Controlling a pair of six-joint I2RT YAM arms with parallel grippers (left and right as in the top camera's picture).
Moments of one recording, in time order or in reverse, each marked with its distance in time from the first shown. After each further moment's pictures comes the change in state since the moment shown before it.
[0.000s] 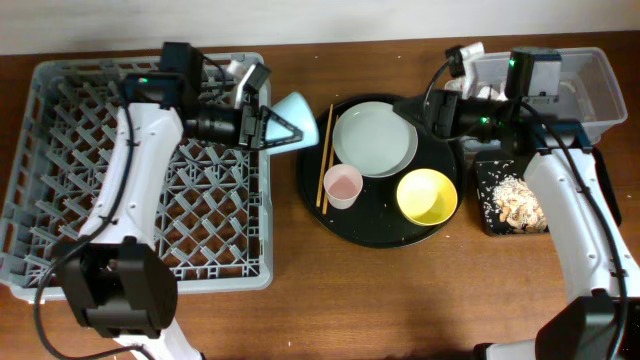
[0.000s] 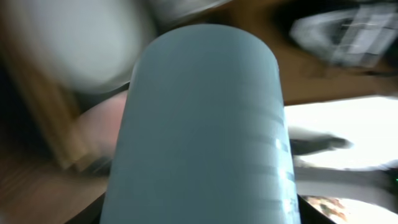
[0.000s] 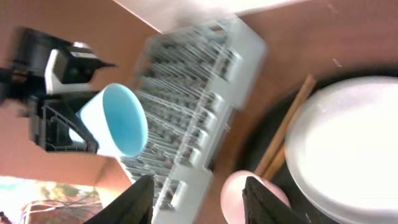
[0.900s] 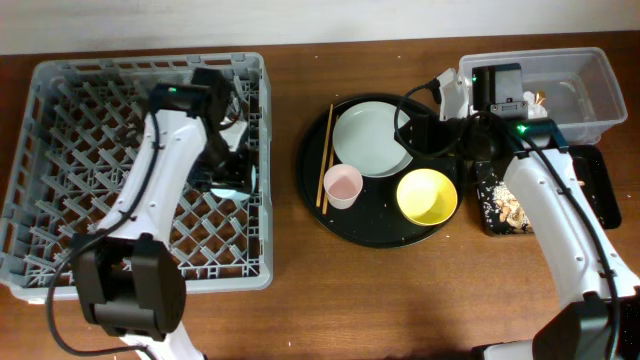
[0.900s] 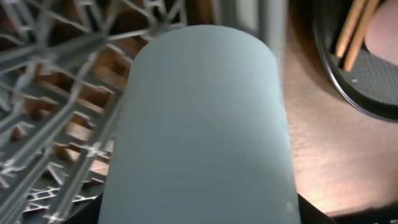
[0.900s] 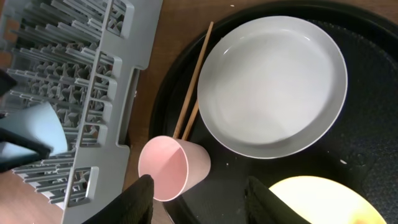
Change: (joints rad) left arm -0.090 0.000 -0.111 -0.117 -0.925 -0.199; right arm 0.111 0.000 0.000 -0.181 0.443 -0.058
